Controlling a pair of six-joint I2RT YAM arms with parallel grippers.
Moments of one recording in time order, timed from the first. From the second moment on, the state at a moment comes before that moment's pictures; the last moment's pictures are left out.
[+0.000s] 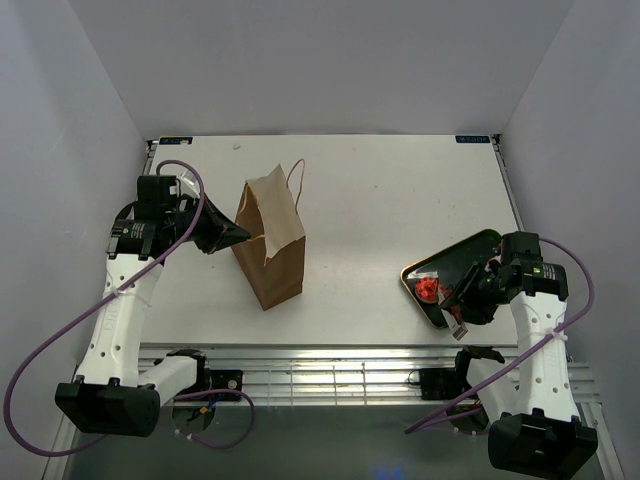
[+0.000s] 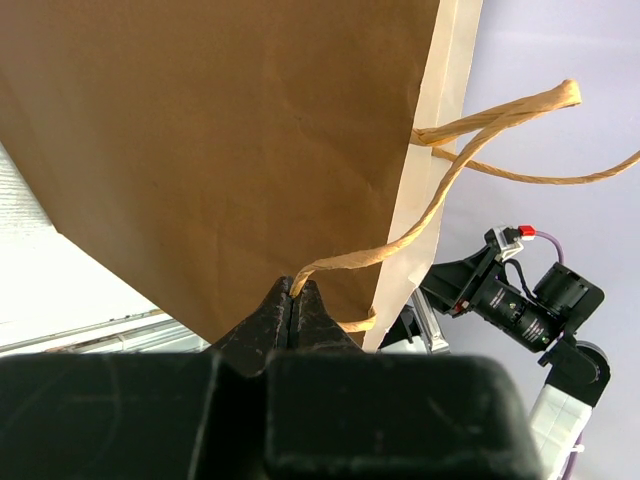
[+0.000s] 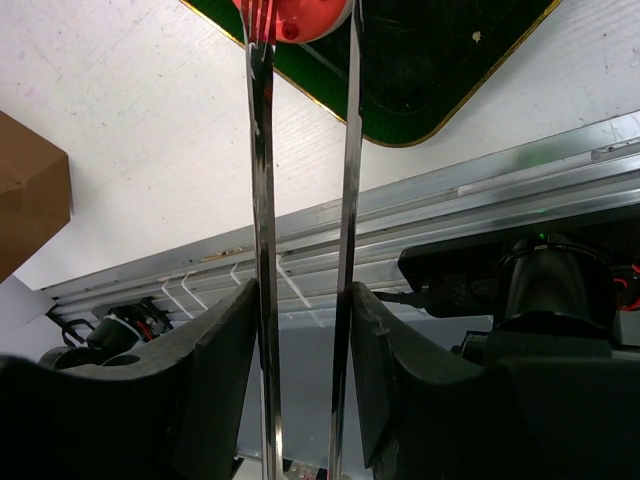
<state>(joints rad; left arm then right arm) -0.07 1.09 1.24 -0.95 0.56 -0.76 -0.16 0.84 0.87 -1.33 -0.33 0.46</state>
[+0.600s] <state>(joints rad) -0.07 1.09 1.24 -0.95 0.56 -0.78 -0.16 0.89 0.96 -1.31 -0.31 0.46</state>
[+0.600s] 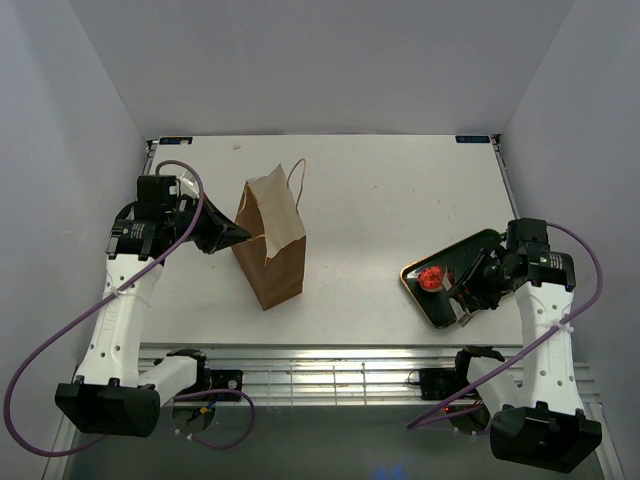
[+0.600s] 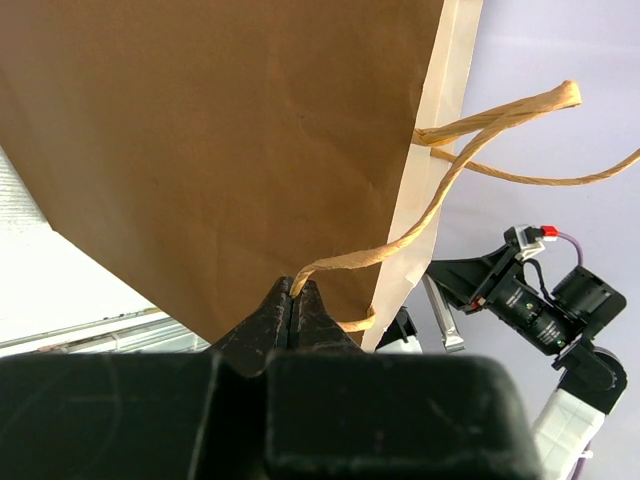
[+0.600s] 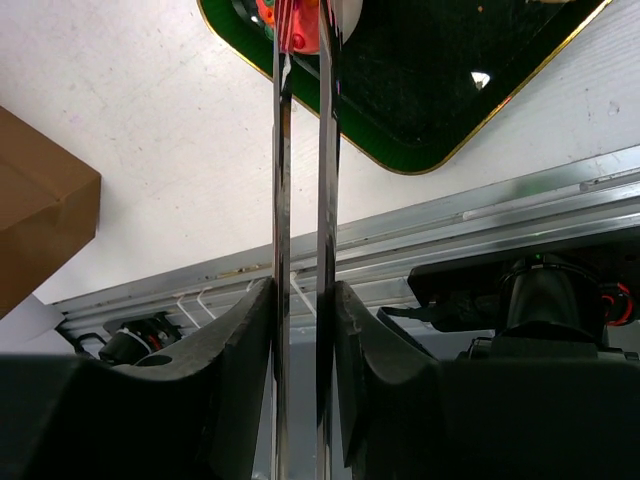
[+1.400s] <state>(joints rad) -0.07 1.01 1.20 -0.95 0.50 -0.82 -0.16 0.96 1.14 -1.32 -0.32 0.41</state>
